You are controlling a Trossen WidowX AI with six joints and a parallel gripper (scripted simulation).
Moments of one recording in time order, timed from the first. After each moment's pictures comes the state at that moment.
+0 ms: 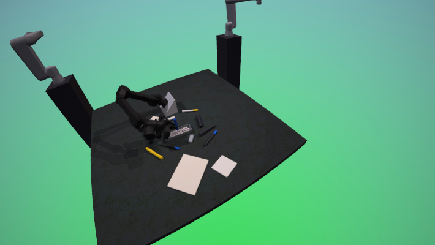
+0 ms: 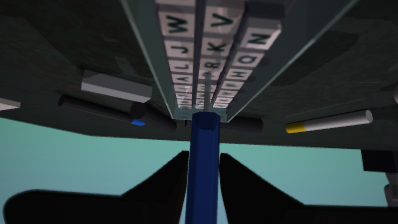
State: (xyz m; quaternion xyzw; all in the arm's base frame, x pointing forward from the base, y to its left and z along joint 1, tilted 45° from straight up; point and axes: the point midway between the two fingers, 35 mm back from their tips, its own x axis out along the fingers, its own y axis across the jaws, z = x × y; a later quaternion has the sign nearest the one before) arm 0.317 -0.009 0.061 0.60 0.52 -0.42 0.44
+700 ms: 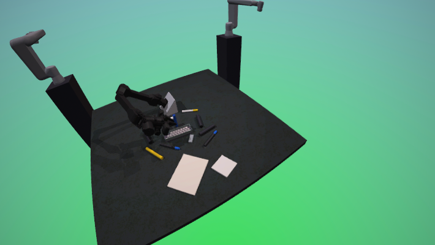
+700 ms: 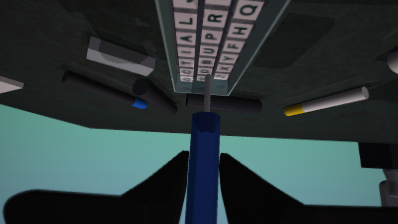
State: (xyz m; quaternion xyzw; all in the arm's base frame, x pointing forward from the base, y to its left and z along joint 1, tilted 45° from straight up) arm 0.316 0.014 0.081 0.60 0.53 -0.42 0.44
